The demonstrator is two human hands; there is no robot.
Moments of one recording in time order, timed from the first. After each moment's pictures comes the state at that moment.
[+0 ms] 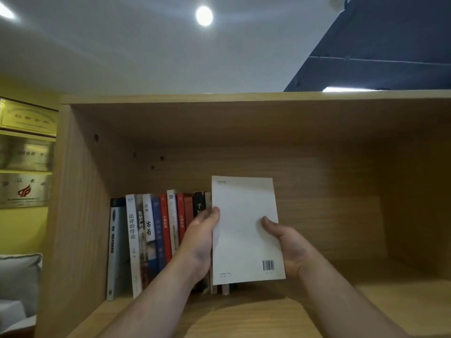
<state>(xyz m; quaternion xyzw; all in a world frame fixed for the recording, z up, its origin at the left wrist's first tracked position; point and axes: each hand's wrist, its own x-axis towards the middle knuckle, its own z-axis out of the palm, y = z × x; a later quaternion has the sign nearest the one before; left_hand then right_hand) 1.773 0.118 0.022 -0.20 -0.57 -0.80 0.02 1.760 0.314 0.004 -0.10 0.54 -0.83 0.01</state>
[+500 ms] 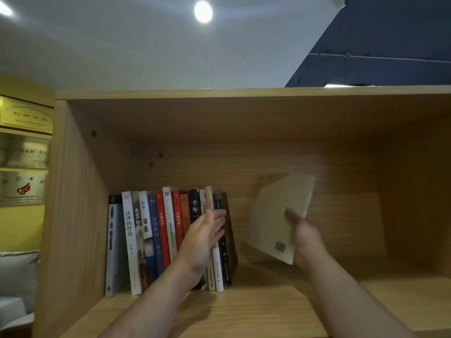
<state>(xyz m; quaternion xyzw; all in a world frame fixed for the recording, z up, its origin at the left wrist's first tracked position) 1.761 0.112 0.001 -0.30 -0.65 -0.69 0.10 1.757 0.328 0.007 0.06 0.53 -0.81 -0.27</state>
